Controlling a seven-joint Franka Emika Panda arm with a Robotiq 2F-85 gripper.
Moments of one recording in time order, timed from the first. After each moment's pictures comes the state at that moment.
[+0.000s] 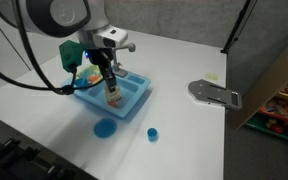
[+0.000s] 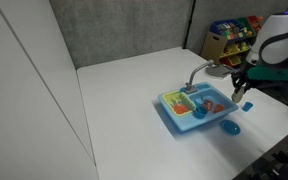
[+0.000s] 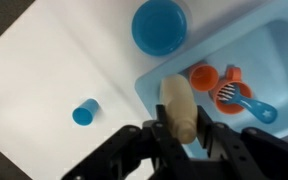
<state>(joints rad) 0.04 0.22 -0.25 -2.39 -0.07 2.59 0.54</state>
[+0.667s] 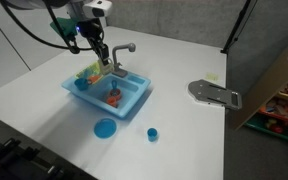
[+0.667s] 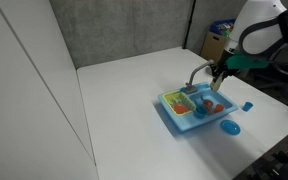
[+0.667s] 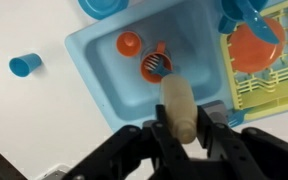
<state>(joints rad) 0.09 0.26 -0.14 -2.21 -0.10 2.55 0.55</state>
